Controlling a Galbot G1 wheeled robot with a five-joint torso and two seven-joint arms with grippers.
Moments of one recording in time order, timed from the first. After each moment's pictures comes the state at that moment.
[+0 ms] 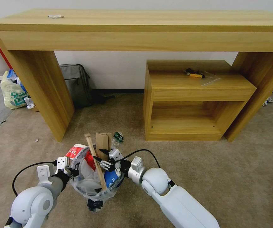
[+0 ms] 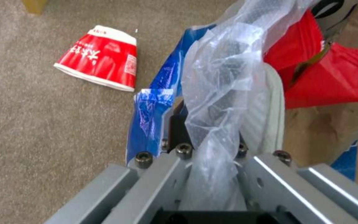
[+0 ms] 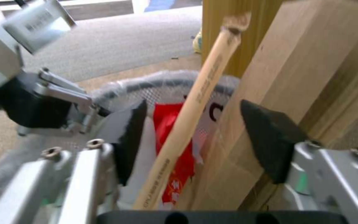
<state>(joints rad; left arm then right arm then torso) 1.48 -1.15 -0.68 -2.08 -0.71 0.74 -0.17 -0.92 1.32 -0.21 1.67 0.25 -0.15 -0.31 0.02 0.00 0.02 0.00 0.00</state>
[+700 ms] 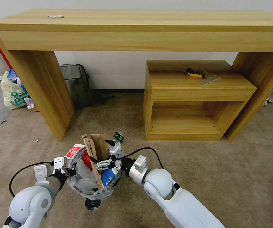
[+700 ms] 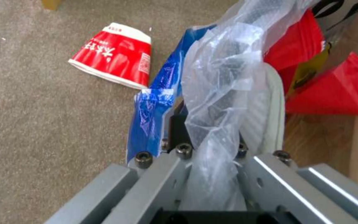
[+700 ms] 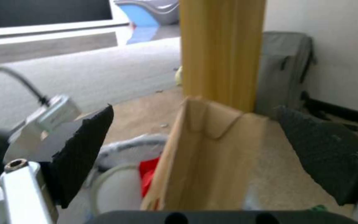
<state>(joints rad) 1.48 -1.16 -0.71 -2.06 -0.71 0.74 -0.17 -0.98 1.29 -0.15 1.86 0.30 -0.17 -0.21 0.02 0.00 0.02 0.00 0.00</state>
